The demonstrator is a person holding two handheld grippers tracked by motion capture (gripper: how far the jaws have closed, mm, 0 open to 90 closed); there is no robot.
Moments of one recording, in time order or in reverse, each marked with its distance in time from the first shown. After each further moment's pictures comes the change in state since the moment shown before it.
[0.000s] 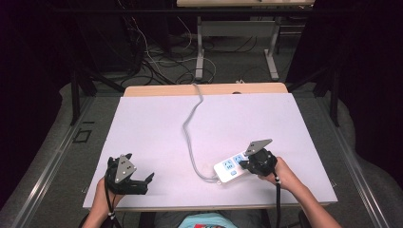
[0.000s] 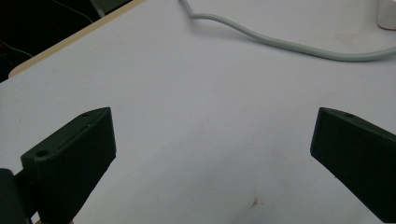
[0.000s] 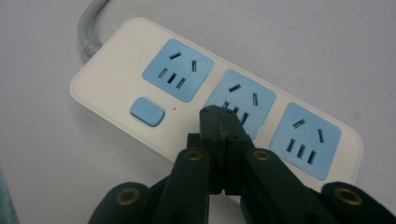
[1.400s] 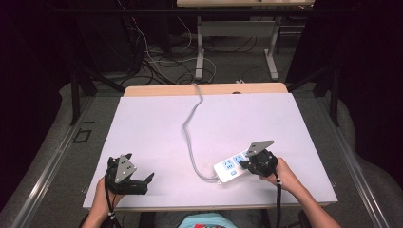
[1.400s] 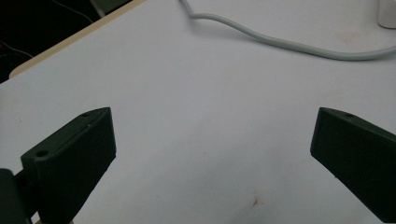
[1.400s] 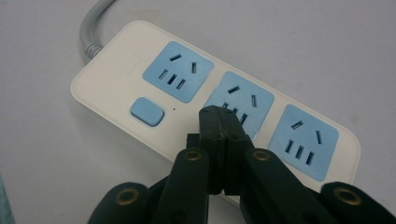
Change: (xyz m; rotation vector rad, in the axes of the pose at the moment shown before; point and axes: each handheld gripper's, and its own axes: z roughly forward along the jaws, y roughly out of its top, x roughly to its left) left arm 0.000 0.000 0.000 0.001 0.002 0.004; right arm 0.000 -0.004 -0.001 -0.031 -0.001 -0.009
